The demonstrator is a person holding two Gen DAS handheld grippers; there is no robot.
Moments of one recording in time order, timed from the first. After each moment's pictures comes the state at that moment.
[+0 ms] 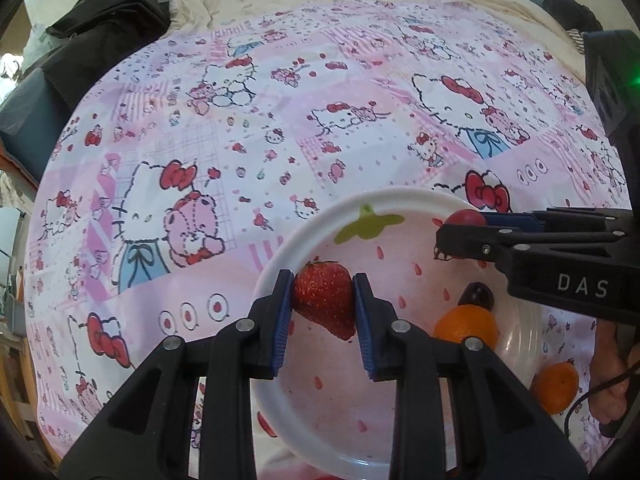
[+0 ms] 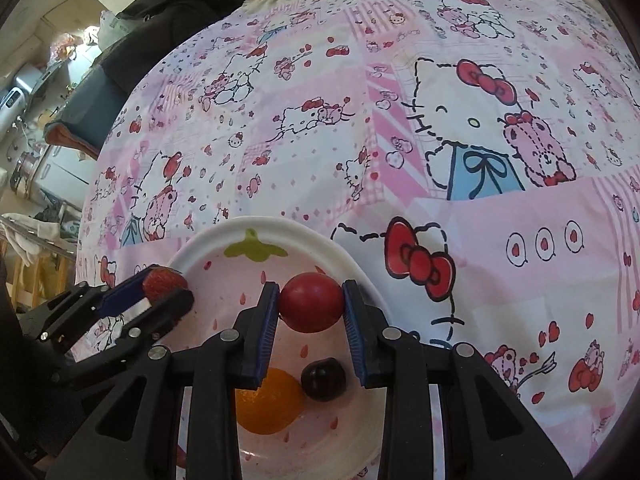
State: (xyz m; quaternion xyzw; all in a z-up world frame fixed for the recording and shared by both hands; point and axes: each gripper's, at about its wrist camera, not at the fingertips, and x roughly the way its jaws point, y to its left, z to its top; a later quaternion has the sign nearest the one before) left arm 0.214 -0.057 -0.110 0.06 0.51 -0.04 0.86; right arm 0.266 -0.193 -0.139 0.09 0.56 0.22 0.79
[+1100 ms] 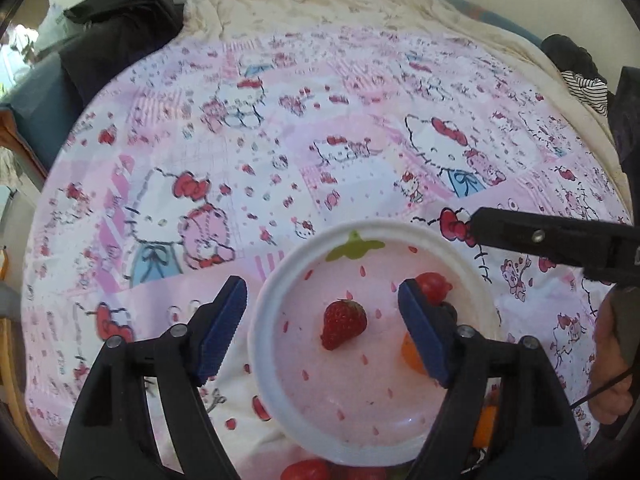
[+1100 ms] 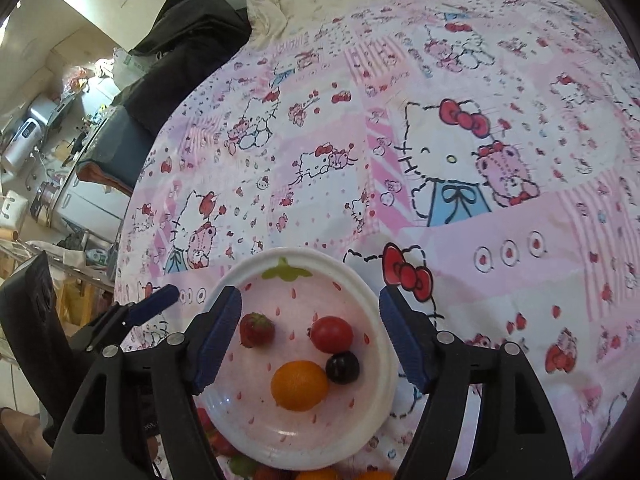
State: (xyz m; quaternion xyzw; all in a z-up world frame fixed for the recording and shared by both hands) left arm 0.199 -0.043 -0.073 0.01 0.48 -0.05 0.88; right arm 0.253 -0.220 -0.090 0.15 0.52 0.23 0.81
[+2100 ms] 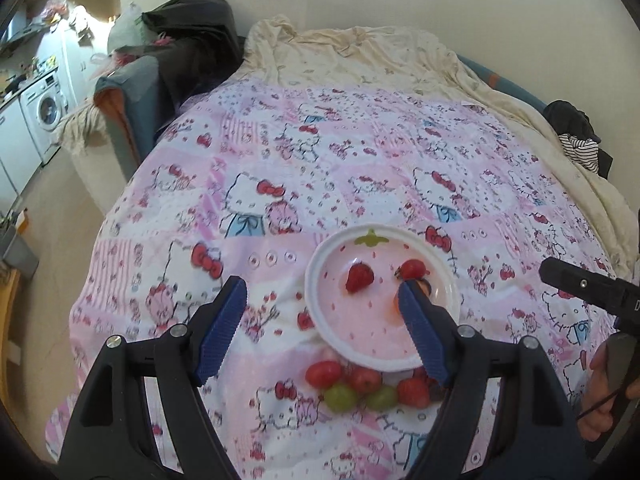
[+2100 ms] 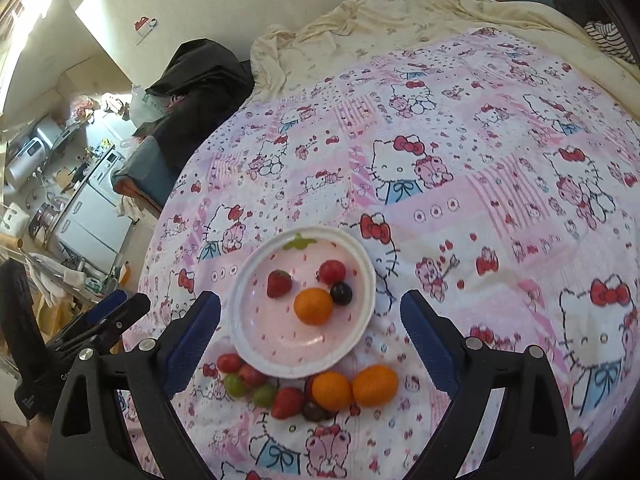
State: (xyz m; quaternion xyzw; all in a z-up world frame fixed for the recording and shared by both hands) left arm 0.075 -0.002 0.000 -0.05 0.40 0.01 0.91; right arm 0.123 -0.259 -0.024 0.16 0.44 0.19 0.86
